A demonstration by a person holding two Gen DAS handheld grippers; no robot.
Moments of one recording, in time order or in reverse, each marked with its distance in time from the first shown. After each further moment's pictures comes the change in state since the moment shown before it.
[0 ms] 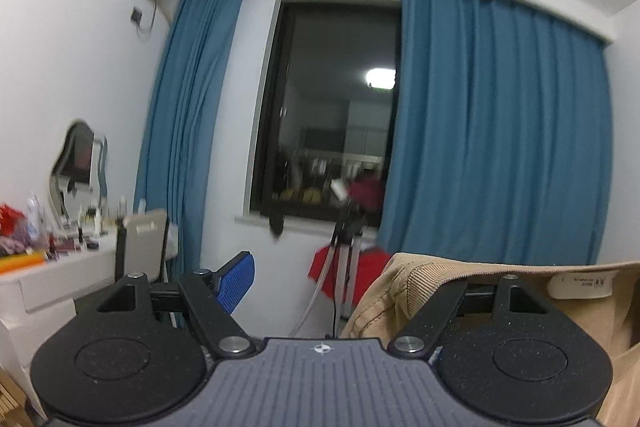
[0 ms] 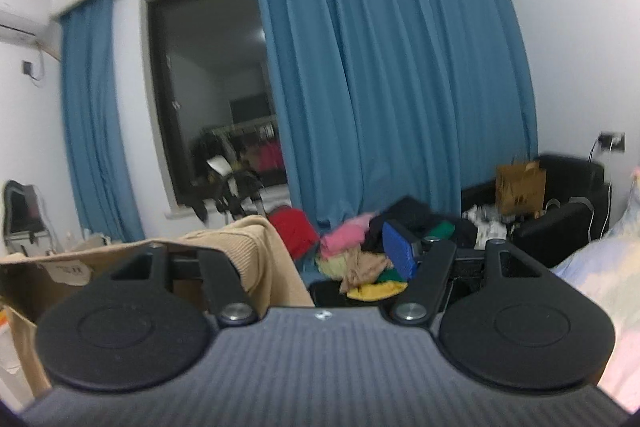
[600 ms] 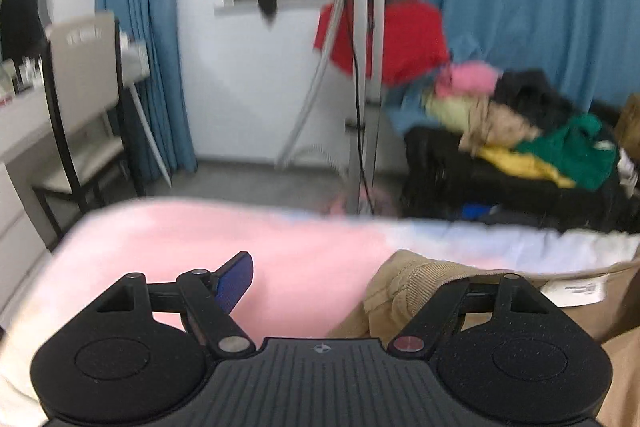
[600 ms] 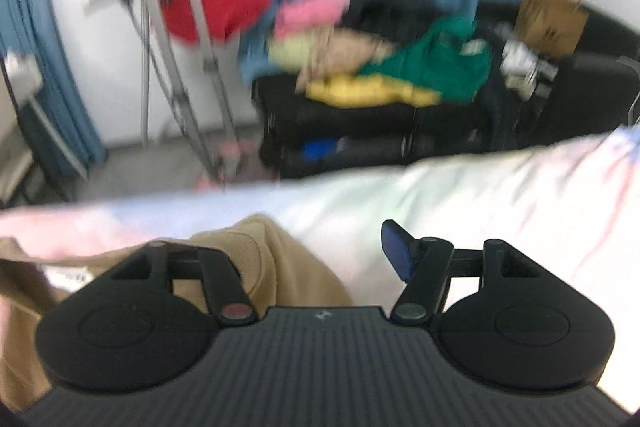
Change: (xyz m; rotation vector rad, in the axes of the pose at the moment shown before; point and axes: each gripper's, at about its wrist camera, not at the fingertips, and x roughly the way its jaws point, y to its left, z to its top) left arm 0.384 -0.017 -0.362 0.121 0.561 0.042; right arm 0.397 -0.046 -0.292 -0.130 0.636 -0.085
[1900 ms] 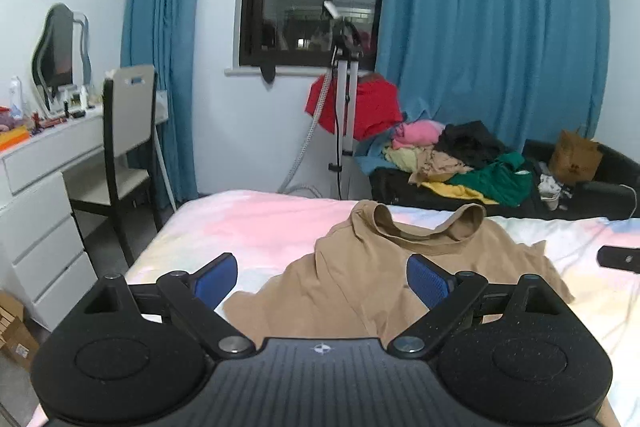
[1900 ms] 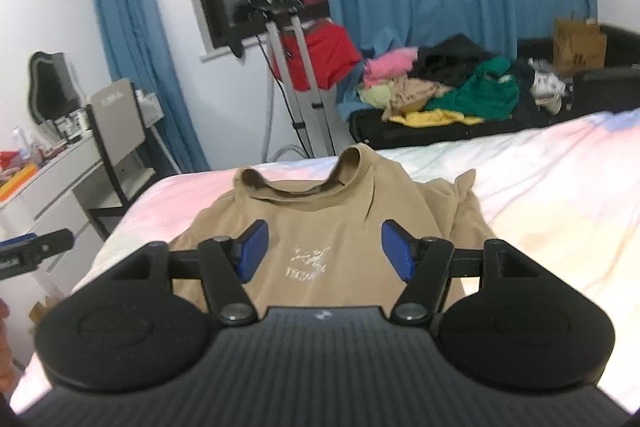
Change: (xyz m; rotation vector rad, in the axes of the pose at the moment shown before) left arm -0.414 0.075 -0.145 -0.030 -0.252 -0.076; right arm -0.327 -0.018 -0.185 0.031 -0.282 0.279
